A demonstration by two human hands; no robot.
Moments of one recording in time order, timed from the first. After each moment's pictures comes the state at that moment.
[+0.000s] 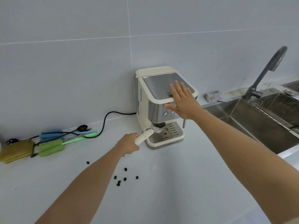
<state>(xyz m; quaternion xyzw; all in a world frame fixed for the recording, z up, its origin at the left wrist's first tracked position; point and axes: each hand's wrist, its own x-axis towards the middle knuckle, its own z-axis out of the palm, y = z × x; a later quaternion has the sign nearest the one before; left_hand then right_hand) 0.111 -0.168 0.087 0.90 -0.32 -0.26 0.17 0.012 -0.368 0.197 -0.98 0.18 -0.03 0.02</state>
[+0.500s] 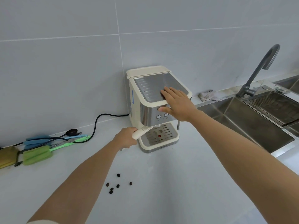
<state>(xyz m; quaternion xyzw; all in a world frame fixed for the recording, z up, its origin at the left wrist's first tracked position) 0.135 -0.202 0.091 0.88 -0.33 -0.26 0.19 0.012 -0.375 0.202 -0.99 0.13 -0.02 0.02</state>
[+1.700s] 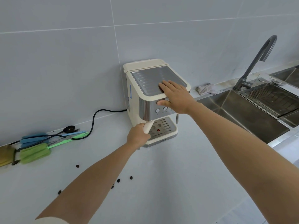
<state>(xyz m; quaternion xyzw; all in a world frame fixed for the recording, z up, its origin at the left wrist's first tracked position) 0.087 -0.229 0.088 0.88 -0.26 -0.25 0.32 0.016 -0.377 0.199 -0.99 0.15 -0.02 0.01</state>
